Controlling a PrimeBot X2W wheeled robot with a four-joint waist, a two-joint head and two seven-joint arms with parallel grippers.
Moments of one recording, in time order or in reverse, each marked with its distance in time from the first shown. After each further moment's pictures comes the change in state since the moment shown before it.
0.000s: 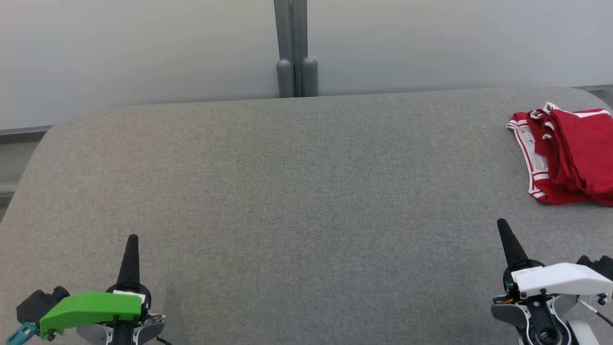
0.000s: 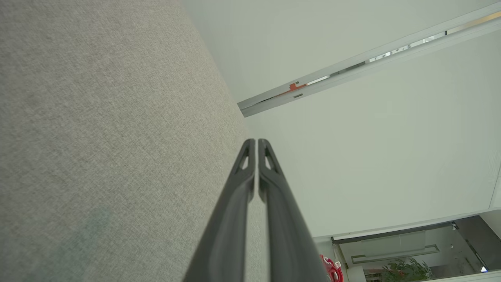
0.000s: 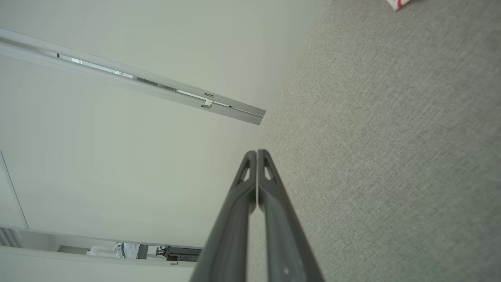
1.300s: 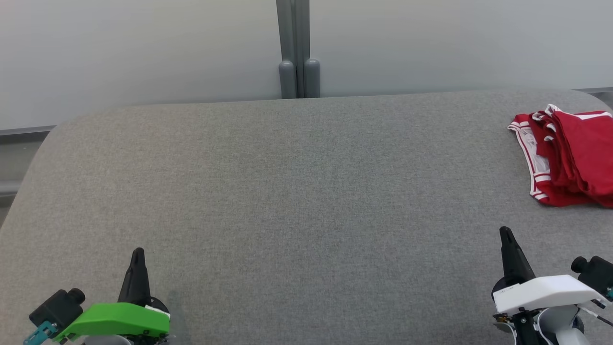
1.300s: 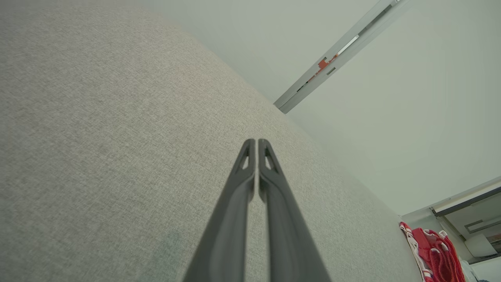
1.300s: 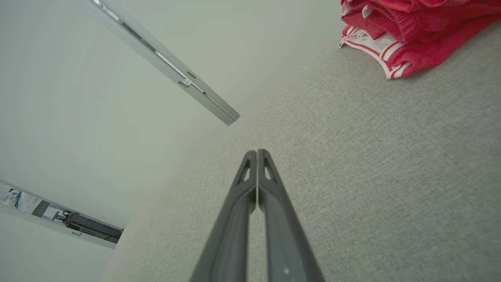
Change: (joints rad) left arm 0.042 0.007 -0.045 0.016 0.423 0.016 -0.112; right arm 0.053 -0.010 0.035 -0.023 -0.430 0.000 -0.111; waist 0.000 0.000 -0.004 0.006
